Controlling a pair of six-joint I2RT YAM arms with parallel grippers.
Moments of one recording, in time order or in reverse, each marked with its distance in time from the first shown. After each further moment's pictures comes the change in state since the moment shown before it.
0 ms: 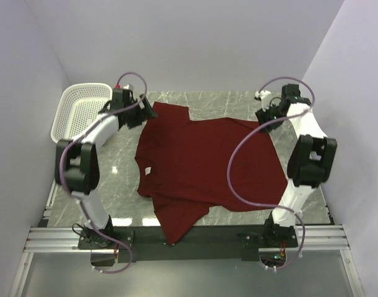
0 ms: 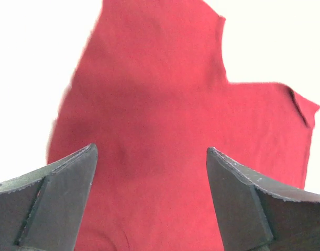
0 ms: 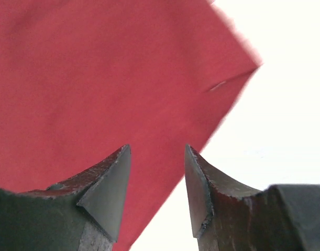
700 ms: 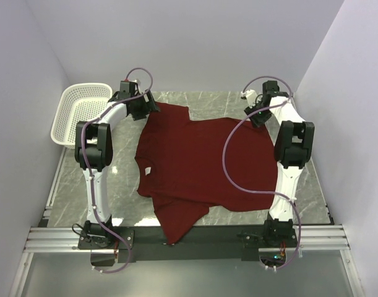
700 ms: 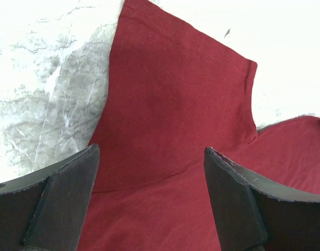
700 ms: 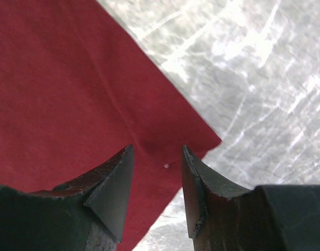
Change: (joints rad) left arm 0.049 0.475 0.474 -0.071 0.076 0.092; right arm 0.100 0.419 0.378 0.050 0.217 0.014
